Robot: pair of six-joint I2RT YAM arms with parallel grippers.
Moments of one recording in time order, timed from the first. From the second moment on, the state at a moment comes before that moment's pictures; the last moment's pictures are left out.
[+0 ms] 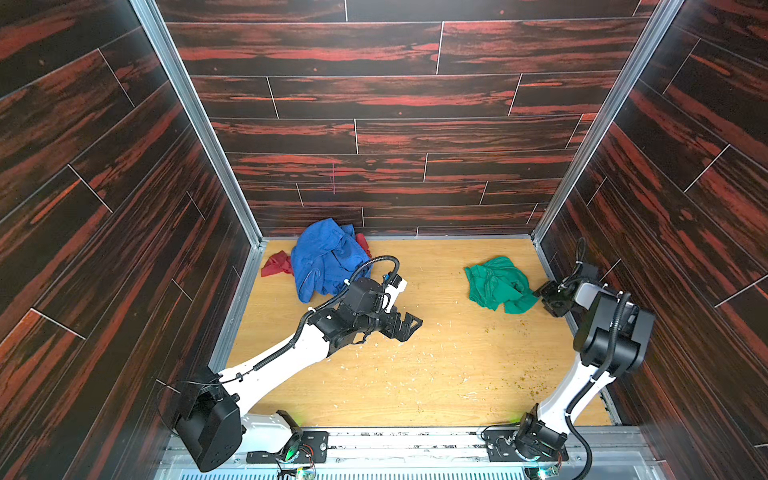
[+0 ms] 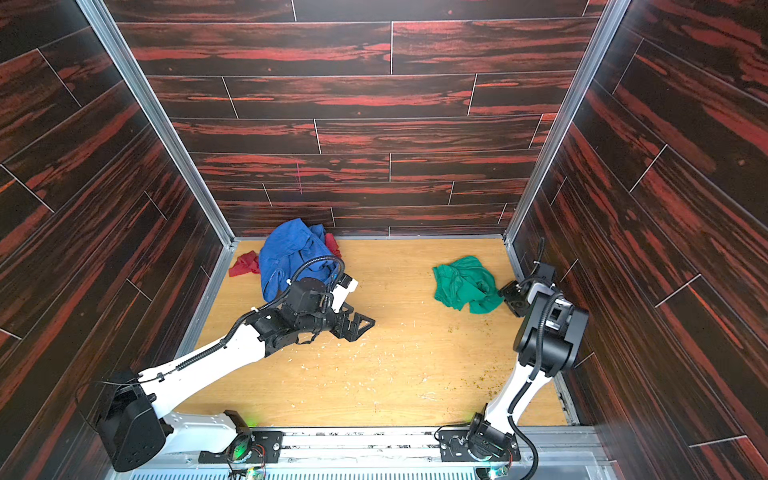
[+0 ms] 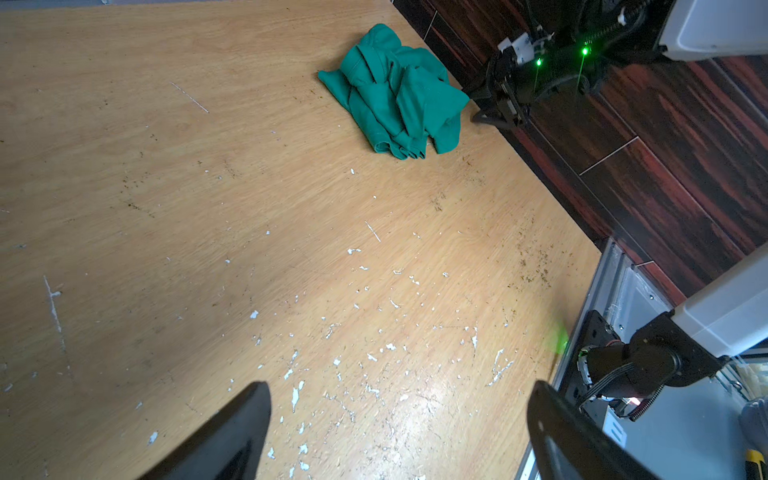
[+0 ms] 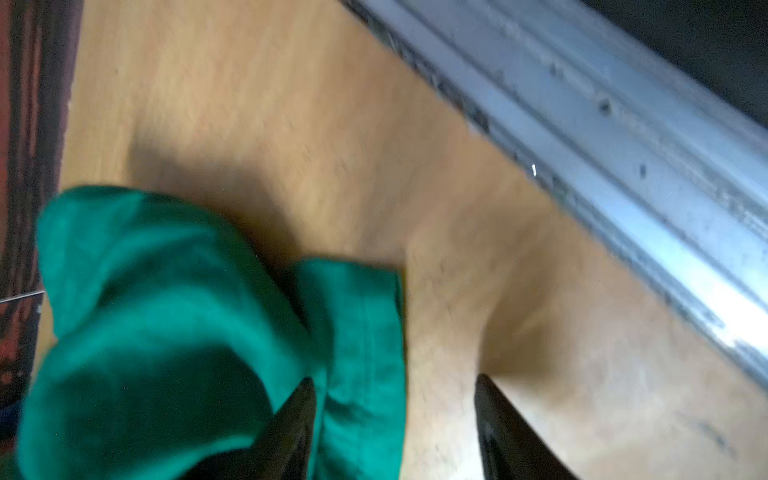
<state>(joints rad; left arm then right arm) -0.72 1.34 0.99 -0.25 0.32 -0.29 -0.45 2.00 1.34 -0.43 -0.29 0.46</state>
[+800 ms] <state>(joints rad) -0.72 1.35 0.99 -0.25 0.33 -0.28 -0.43 1.92 1.25 -0.47 -0.29 0.46</state>
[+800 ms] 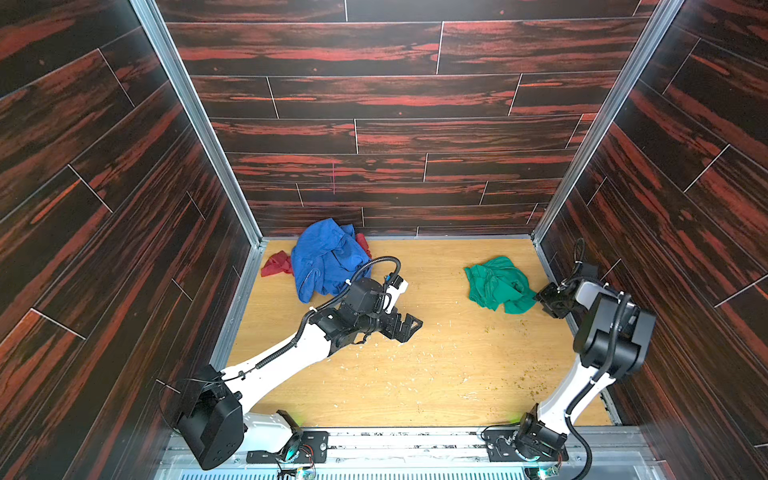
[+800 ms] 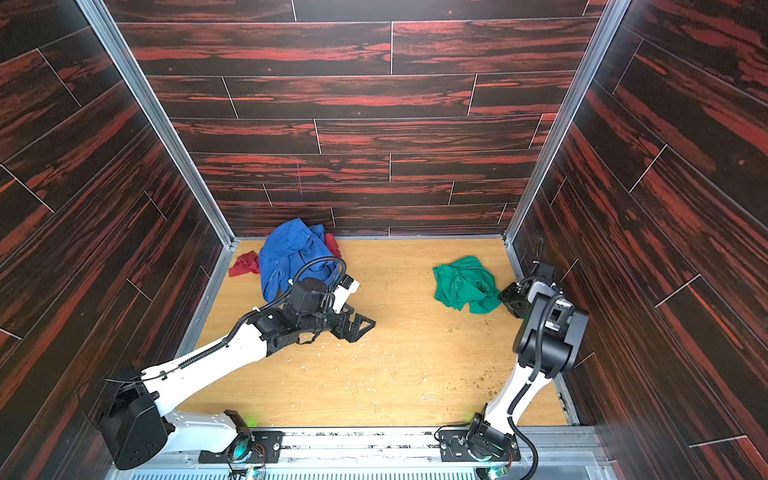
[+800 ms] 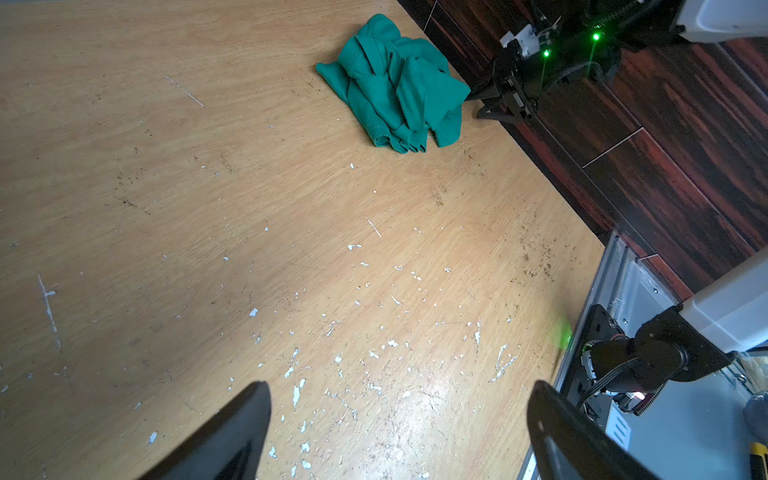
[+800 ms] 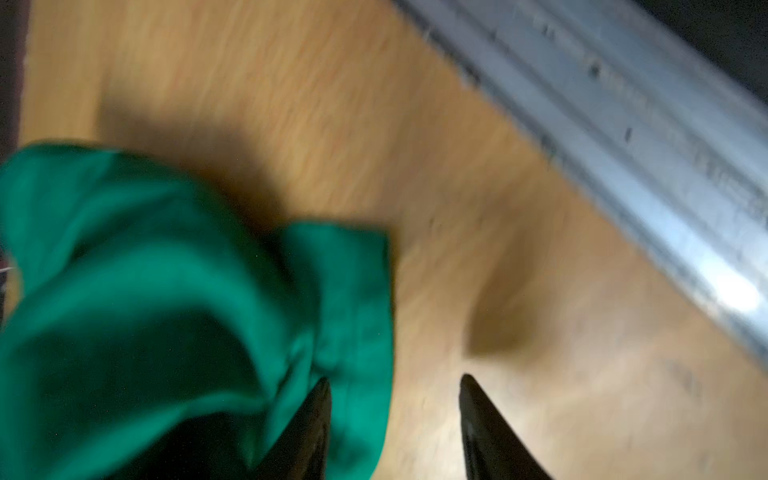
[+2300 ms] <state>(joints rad) -0.72 1.31 0.96 -0.25 0.33 -0.28 -0.31 1.84 1.06 -0.32 -0.30 0.55</state>
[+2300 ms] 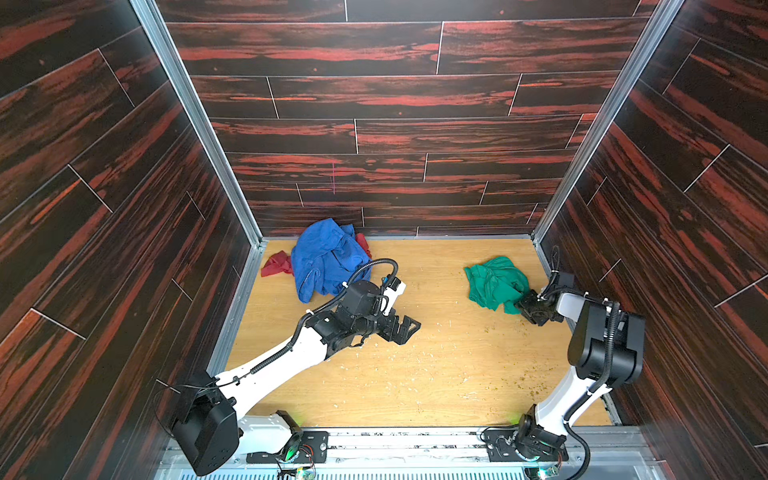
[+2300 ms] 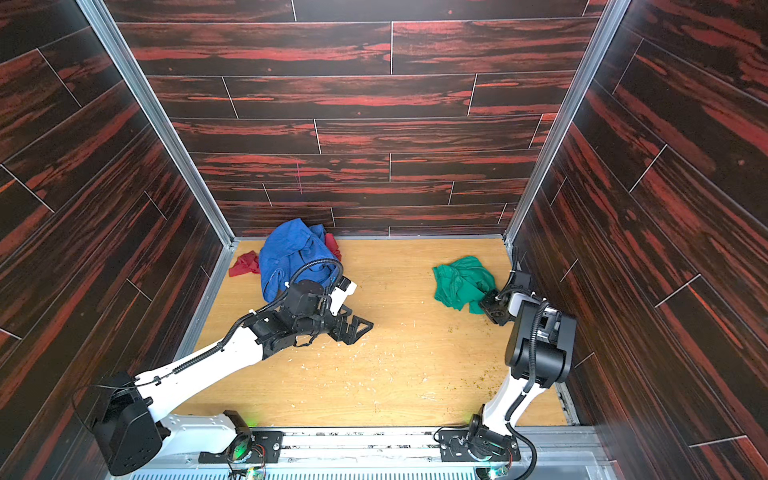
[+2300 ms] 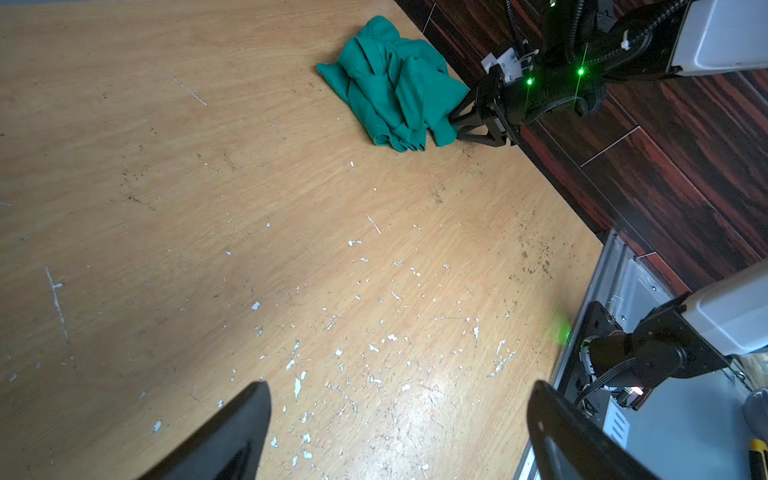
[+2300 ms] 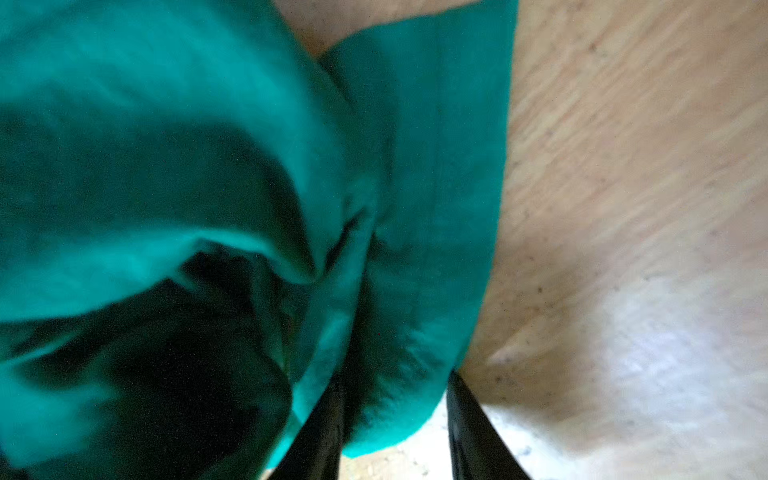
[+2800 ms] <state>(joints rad) -0.72 1.30 0.96 -0.28 0.32 -0.27 -0.31 1.85 1.06 -0.32 -0.30 0.58</state>
